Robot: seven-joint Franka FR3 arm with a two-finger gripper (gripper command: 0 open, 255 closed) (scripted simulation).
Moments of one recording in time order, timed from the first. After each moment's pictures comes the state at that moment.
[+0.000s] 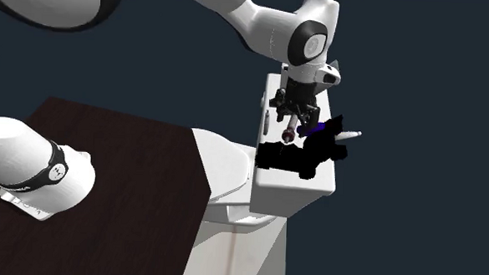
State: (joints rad) arm 0.41 0.77 0.27 -1.64 -0.58 2.11 0.13
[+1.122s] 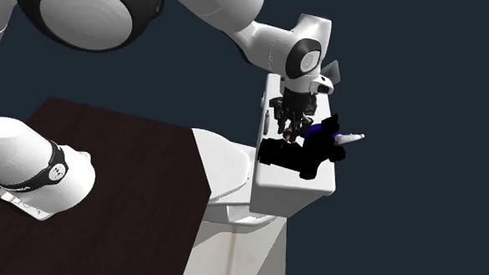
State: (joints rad) arm 0.43 0.87 0.26 -1.59 -0.60 2.14 0.15
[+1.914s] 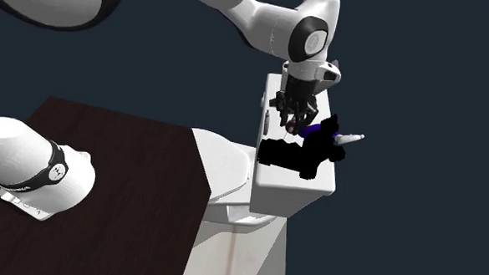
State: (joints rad) arm 0.41 0.77 0.28 -1.63 -0.57 2.08 0.11
